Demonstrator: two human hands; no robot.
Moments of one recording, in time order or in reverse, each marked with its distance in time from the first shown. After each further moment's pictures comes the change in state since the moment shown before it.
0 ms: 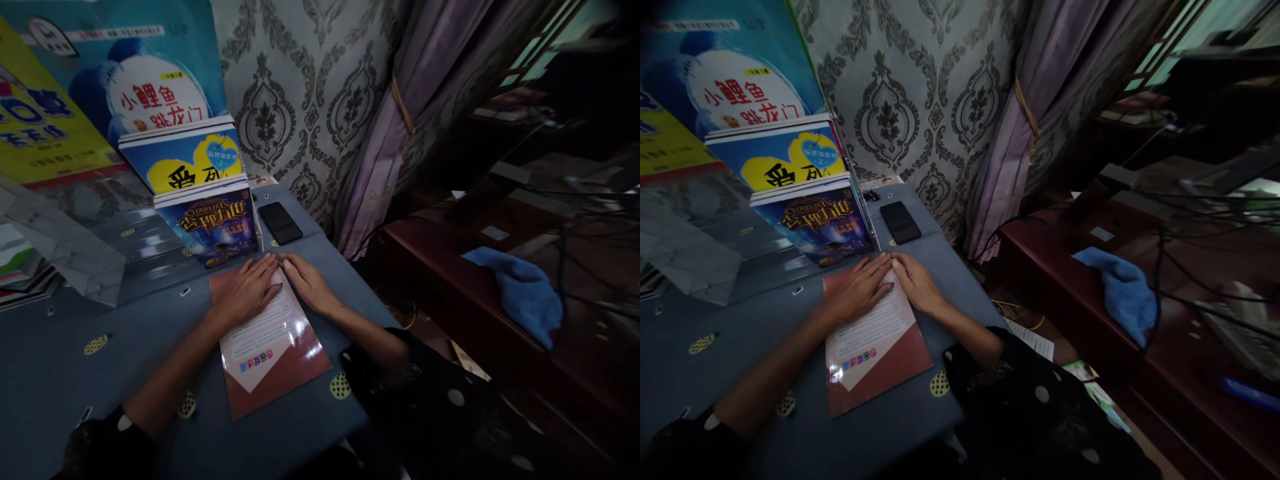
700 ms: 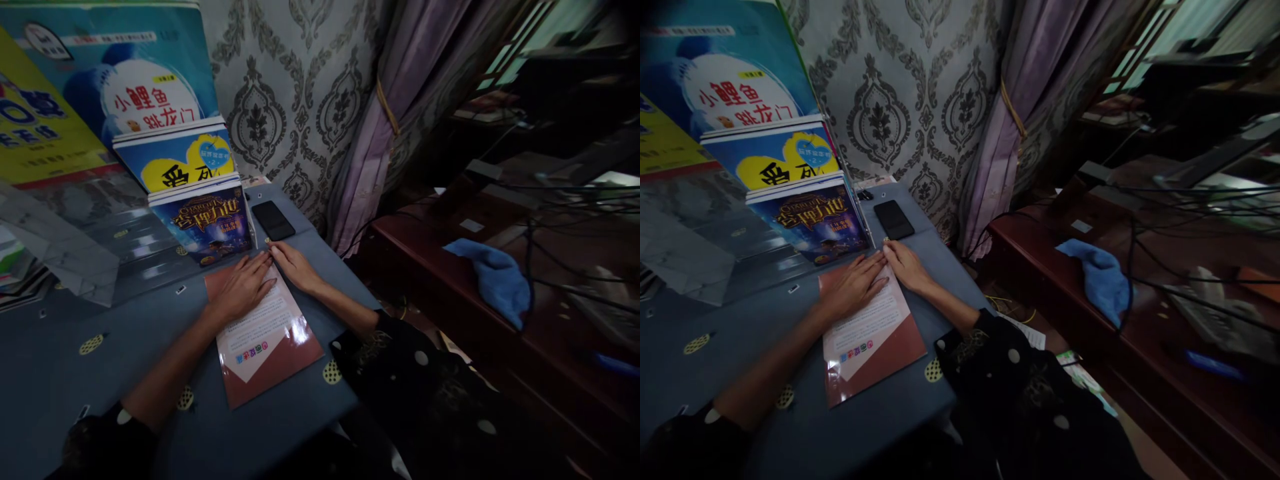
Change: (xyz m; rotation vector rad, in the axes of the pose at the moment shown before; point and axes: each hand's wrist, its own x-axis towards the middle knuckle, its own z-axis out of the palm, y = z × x) left_hand -0.001 0.002 0.001 0.057 0.036 0.028; right_hand 0.028 0.015 0.005 -0.041 0.011 -0.010
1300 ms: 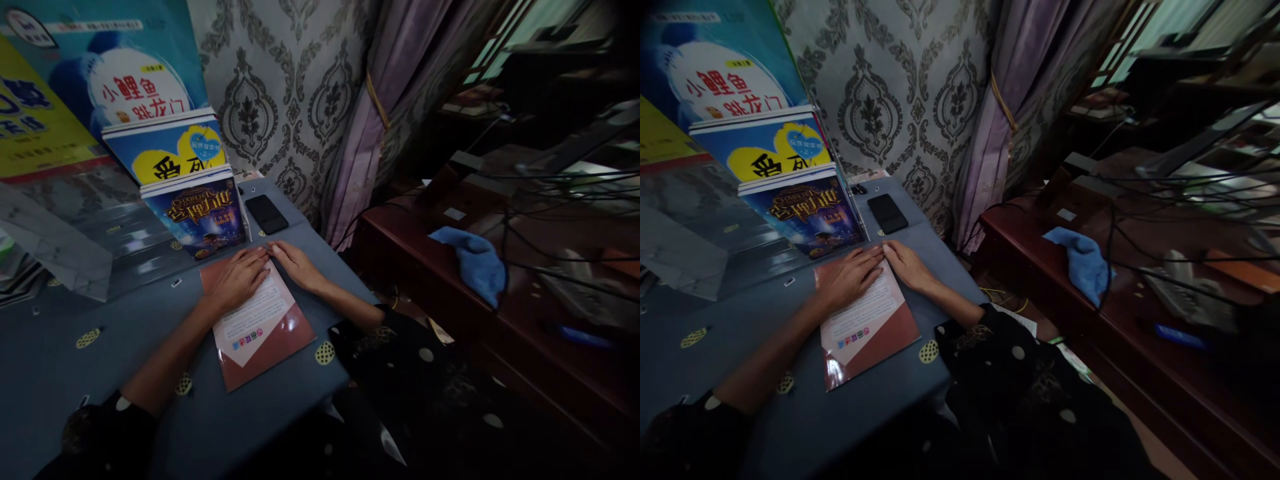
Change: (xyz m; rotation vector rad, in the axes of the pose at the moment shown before) left_hand 0.000 -0.003 -0.002 -0.036 0.024 0.064; right_hand -0.025 -0.010 -0.010 0.065 -0.045 0.017
